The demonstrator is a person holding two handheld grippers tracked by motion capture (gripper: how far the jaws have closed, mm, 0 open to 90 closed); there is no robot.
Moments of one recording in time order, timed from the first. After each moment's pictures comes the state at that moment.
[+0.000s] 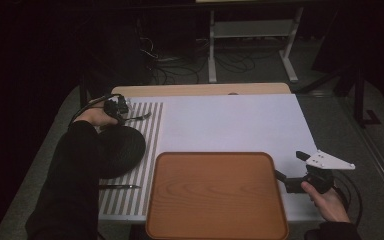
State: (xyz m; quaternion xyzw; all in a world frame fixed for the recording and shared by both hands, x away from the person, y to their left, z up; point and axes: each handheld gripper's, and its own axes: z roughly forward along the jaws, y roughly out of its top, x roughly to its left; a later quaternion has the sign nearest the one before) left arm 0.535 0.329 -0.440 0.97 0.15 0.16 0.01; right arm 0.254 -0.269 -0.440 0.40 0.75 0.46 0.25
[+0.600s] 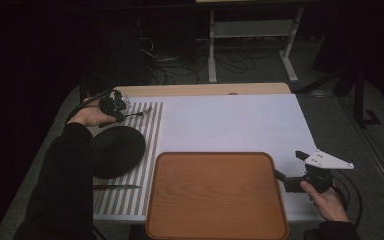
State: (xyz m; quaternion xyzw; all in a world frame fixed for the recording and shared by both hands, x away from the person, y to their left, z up) left arm 0.512 0.325 -0.402 0.96 0.18 0.18 0.06; right arm 0.255 -0.267 -0.440 0.40 0.75 0.46 0.25
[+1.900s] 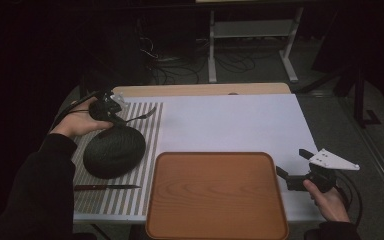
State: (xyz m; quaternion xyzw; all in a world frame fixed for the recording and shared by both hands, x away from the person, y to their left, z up) left arm 0.433 0.305 -0.344 0.96 0.20 0.13 0.15; right arm 0.253 -0.272 -0.436 0.41 0.73 0.47 0.26
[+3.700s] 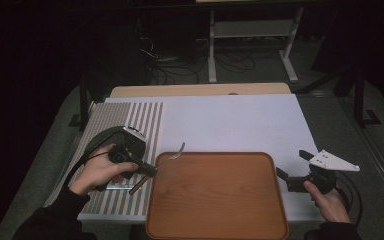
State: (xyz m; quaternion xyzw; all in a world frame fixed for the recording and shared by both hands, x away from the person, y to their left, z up) left arm 0.318 0.238 -0.377 0.89 0.35 -0.10 0.28; right arm 0.250 -0.271 -0.436 0.41 0.74 0.47 0.26
